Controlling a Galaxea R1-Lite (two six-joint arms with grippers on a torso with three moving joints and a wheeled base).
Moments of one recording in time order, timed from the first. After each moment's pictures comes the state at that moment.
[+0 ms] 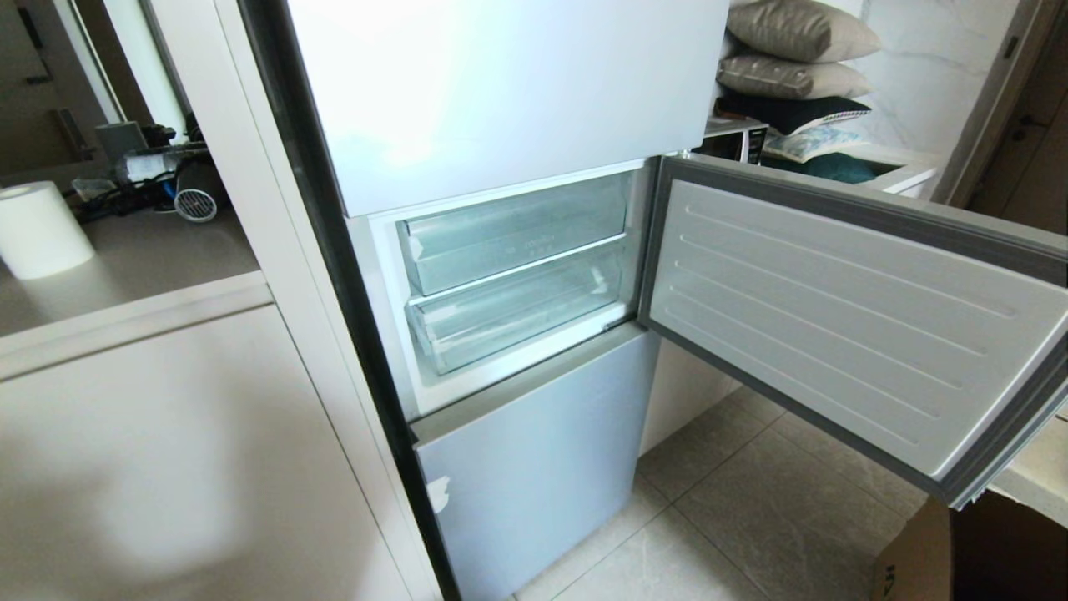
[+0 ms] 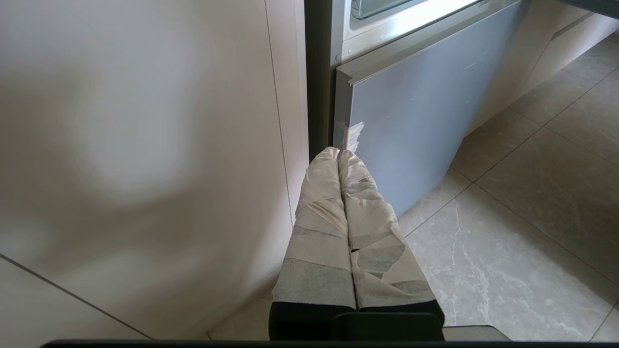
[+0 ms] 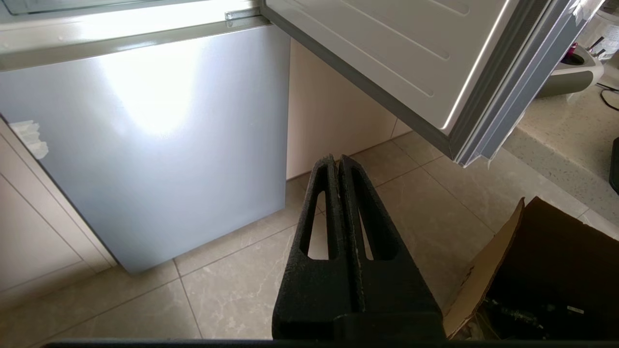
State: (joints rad) left arm 0.00 0.00 -0.08 0.21 0.01 0.01; right arm 0.00 0.00 -0.03 0.07 0.03 -0.06
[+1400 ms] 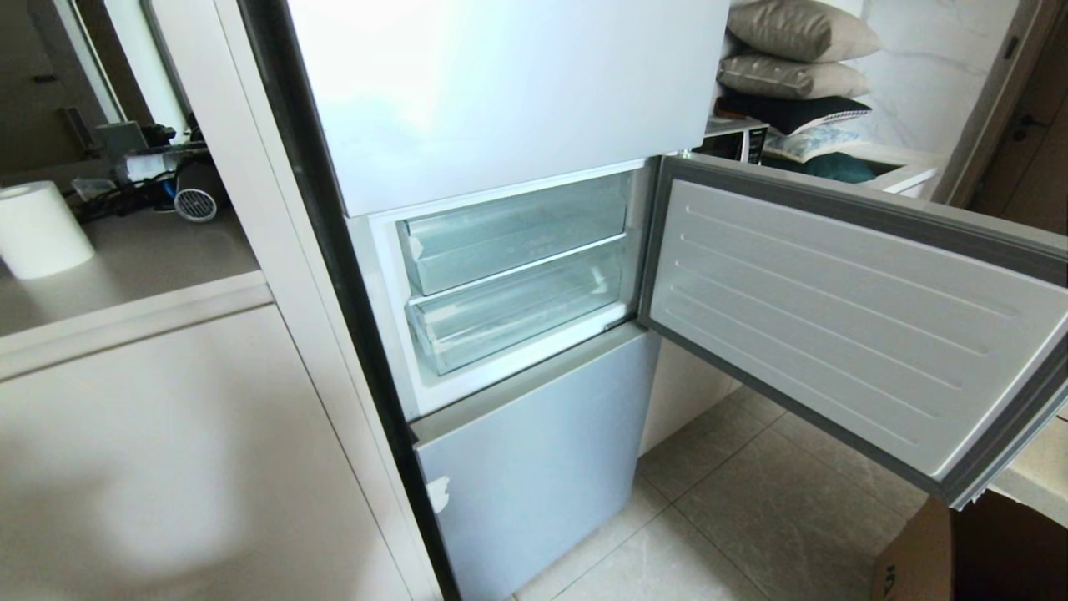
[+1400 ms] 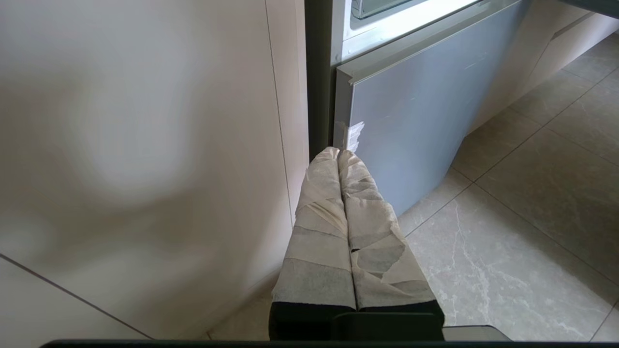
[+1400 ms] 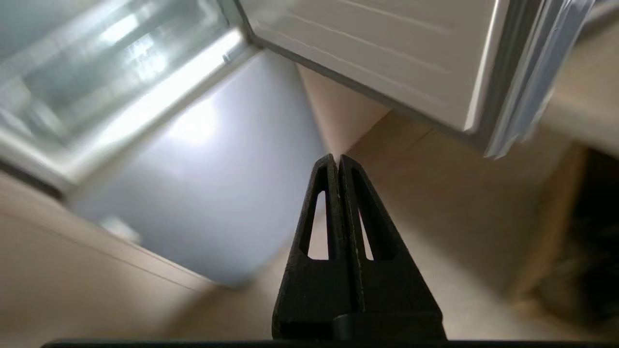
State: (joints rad) left arm 0.00 0.00 -0.08 0.21 0.01 0.01; right arm -0.01 0.61 -0.44 0.03 -0.05 0.28
